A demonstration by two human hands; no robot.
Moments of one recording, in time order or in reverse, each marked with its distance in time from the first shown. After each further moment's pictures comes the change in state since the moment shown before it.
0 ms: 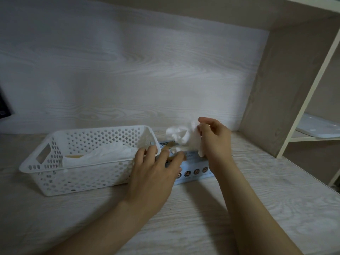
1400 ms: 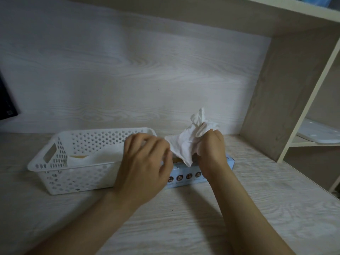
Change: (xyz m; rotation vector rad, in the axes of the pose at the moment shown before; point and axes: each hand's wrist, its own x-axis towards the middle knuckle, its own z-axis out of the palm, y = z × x) left_hand 0.020 -0.026 -0.044 -0.337 0.188 -0.119; right_hand -0.006 -0.001 0.021 0.170 -0.080 0.208
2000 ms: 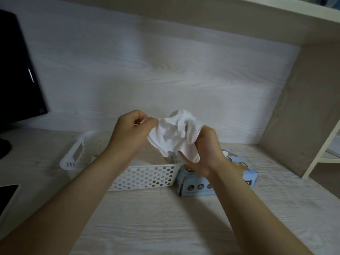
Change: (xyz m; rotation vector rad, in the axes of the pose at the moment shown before) left_hand 0.052 -0.078 -0.041 -0.771 -0.021 -0.920; right_hand -0.031 -0.036 0.070 0.328 -0.823 -0.003
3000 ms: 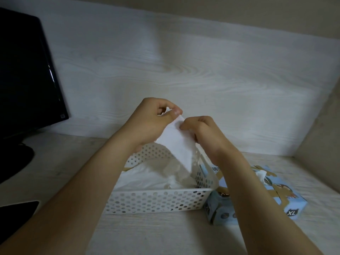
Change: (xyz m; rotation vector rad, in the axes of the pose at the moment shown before) left_hand 0.075 0.013 -0.033 0.197 -0.264 0.142; right_hand 0.089 0.010 0.012 -0.702 0.183 0.104
